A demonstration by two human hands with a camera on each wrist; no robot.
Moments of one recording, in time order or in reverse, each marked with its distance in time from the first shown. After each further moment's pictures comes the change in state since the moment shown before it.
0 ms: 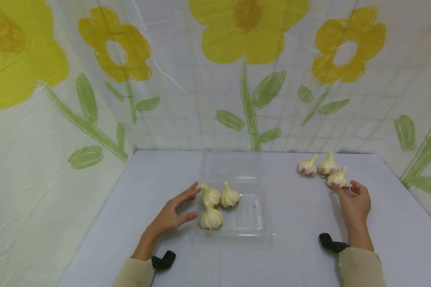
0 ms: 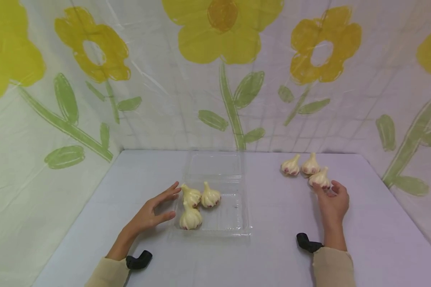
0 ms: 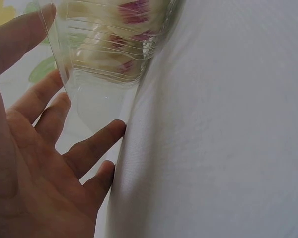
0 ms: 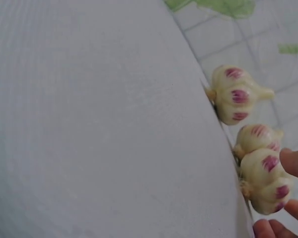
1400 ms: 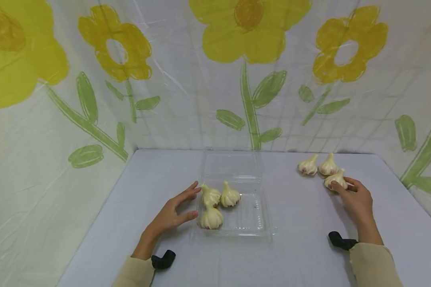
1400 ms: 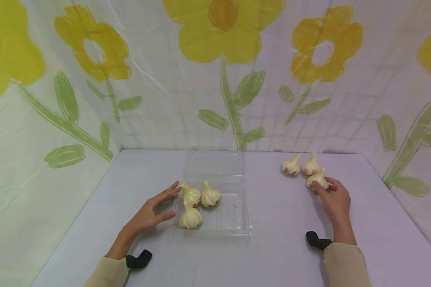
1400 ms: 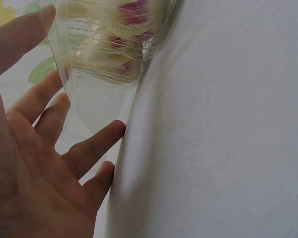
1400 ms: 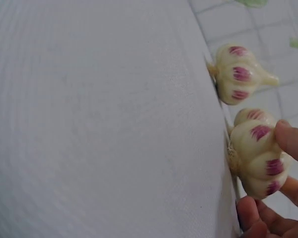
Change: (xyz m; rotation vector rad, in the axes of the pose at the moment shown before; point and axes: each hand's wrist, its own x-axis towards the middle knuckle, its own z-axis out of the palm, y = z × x) left_hand 0.000 0.002 -0.001 0.000 0.000 0.004; right_hand 0.020 -0.001 -0.017 -0.307 -0.248 -0.161
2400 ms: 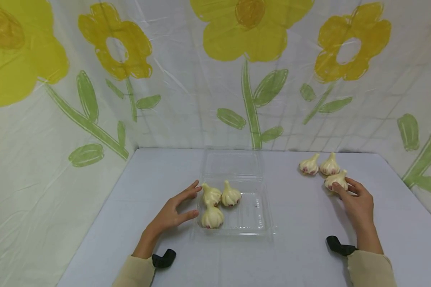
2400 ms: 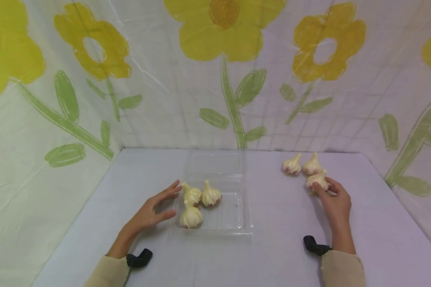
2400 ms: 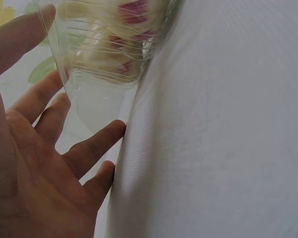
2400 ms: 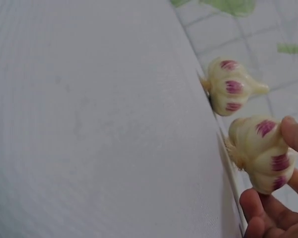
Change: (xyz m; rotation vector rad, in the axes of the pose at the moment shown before) left_hand 0.000 -0.002 0.000 -0.005 -0.003 0.006; right_hand -0.017 -0.002 0.008 0.117 0.080 0.035
